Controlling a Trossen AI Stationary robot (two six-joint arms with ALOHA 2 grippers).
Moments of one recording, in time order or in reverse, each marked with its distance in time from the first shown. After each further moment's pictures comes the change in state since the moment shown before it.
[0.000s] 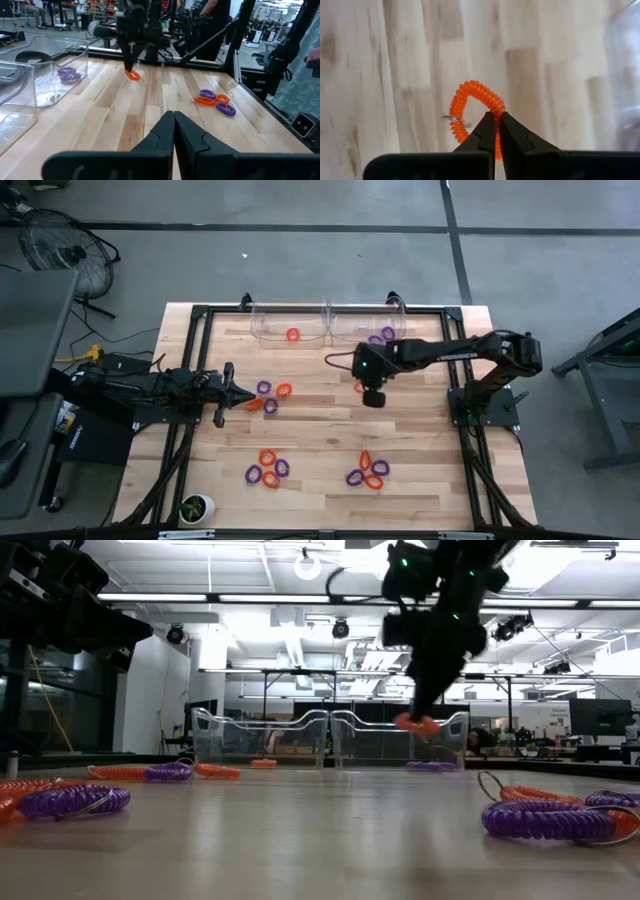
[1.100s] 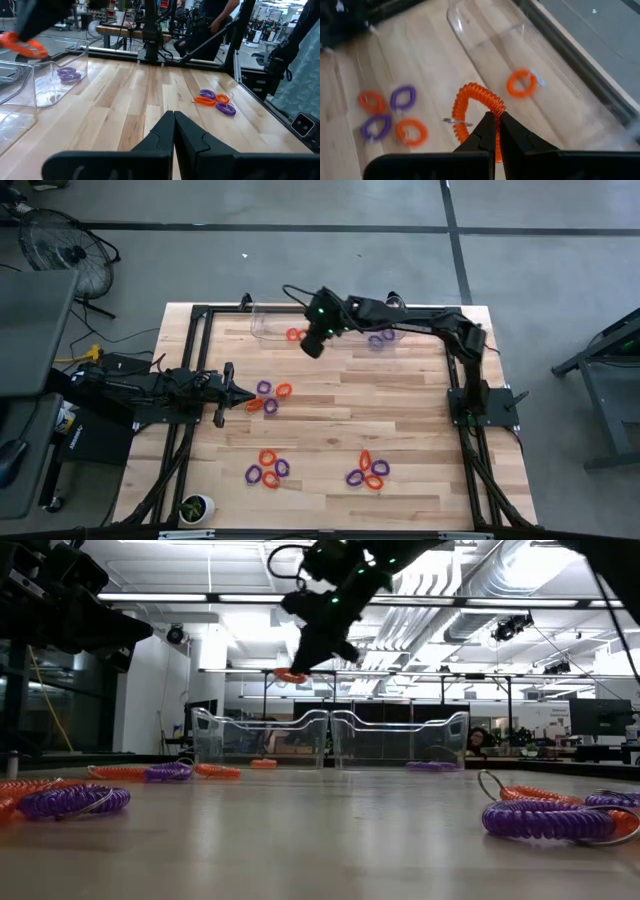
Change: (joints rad) left arm 0.000 0.000 0.000 0.000 0.000 0.000; right arm -0.170 0.431 0.730 0.054 -0.001 0.237
